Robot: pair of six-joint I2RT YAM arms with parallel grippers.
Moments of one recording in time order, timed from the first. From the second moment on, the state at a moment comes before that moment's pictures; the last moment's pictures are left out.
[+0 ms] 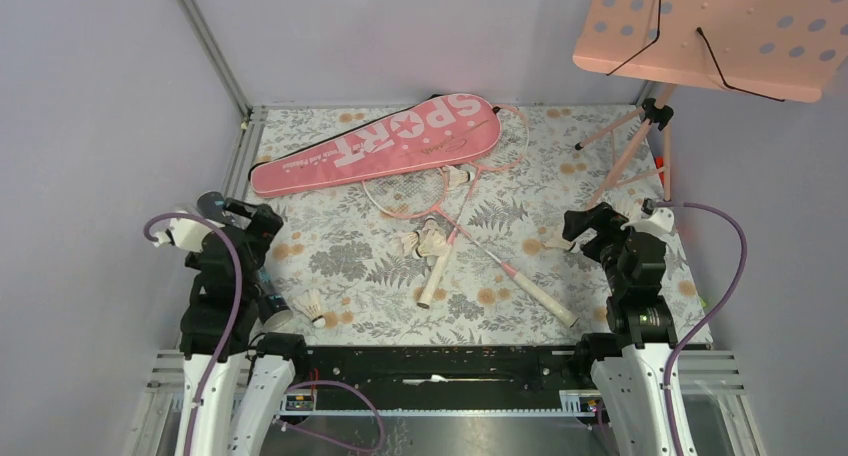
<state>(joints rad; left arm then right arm) -0.08 0.46 0.85 -0.66 -0.47 -0.80 0.00 0.43 0.49 -0.34 0.03 0.57</state>
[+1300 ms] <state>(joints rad) 0.44 1.29 0.66 -0.43 -0.24 -0.77 0.00 0.59 0.42 -0.17 -0.39 0.64</state>
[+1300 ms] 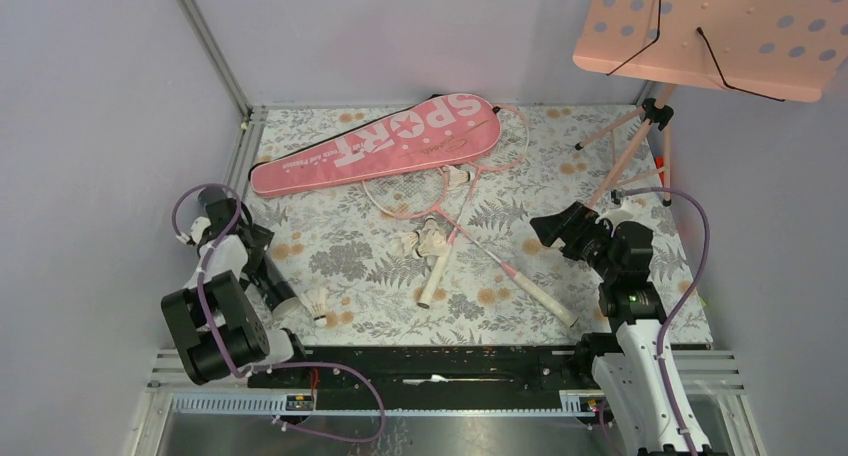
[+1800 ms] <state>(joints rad) 0.44 1.18 0.66 -0.45 -0.05 -0.74 0.00 0.53 0.42 -0.18 -0.39 0.65</state>
